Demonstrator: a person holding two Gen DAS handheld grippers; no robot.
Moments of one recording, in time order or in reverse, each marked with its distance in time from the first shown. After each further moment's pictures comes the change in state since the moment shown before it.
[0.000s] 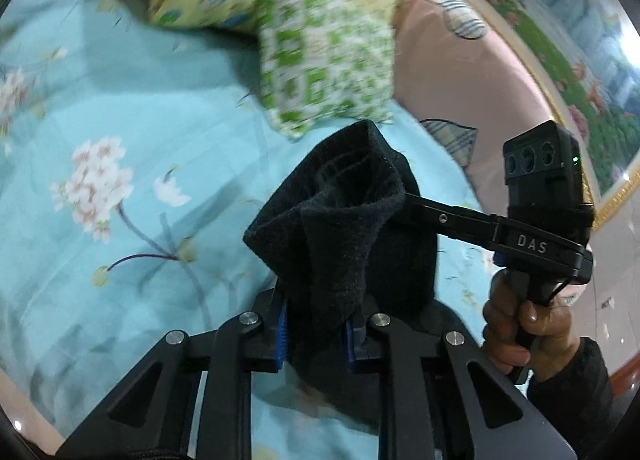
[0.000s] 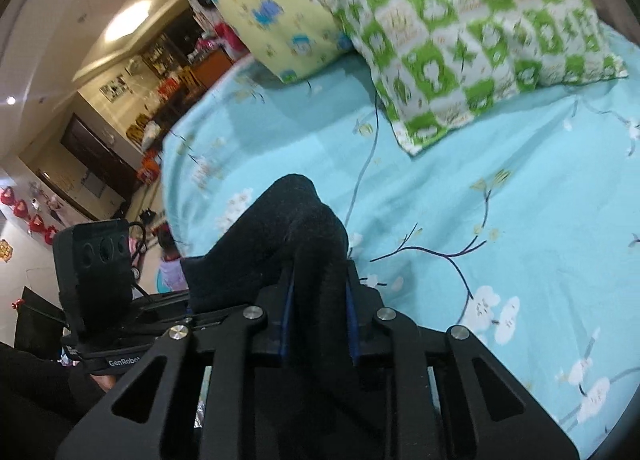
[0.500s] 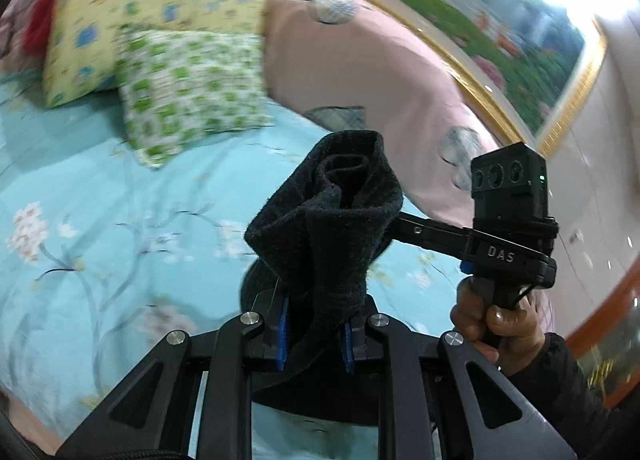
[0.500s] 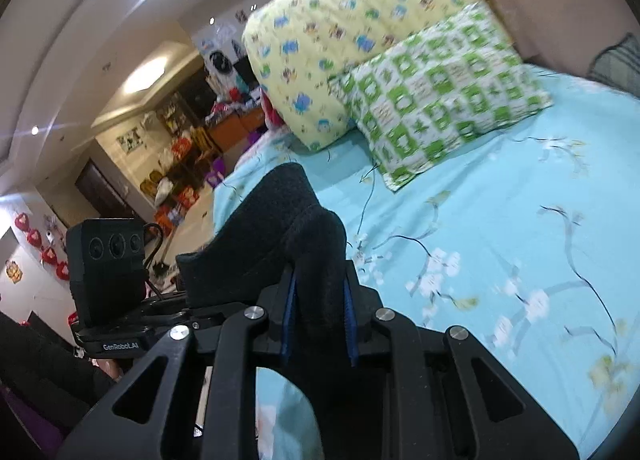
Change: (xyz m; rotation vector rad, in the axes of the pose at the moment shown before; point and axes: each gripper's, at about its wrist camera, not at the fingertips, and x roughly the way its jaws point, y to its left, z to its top) left arm -0.045 -0.133 -0.031 0.250 -0.006 -0.178; right arm -0.142 0.025 -0.066 0.030 -0.254 0.013
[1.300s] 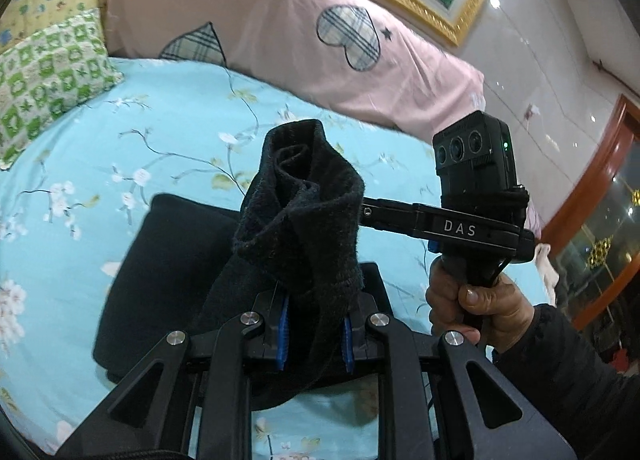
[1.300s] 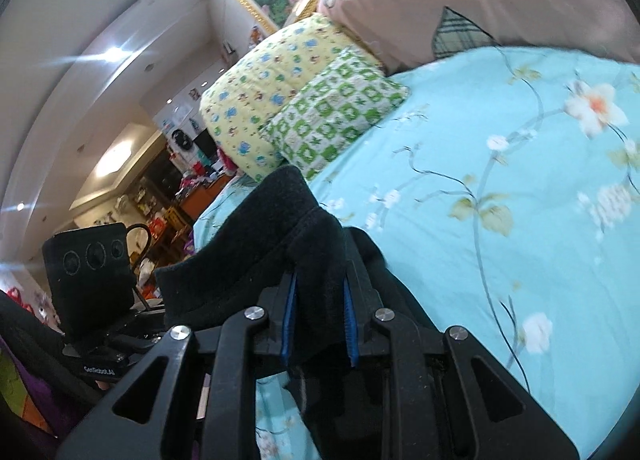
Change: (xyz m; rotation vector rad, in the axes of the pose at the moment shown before) left arm 0.083 -0.160 -0.105 0.307 0.239 -0.142; right arm -0.158 -0.065 -0.152 0.215 -0.241 -0.105
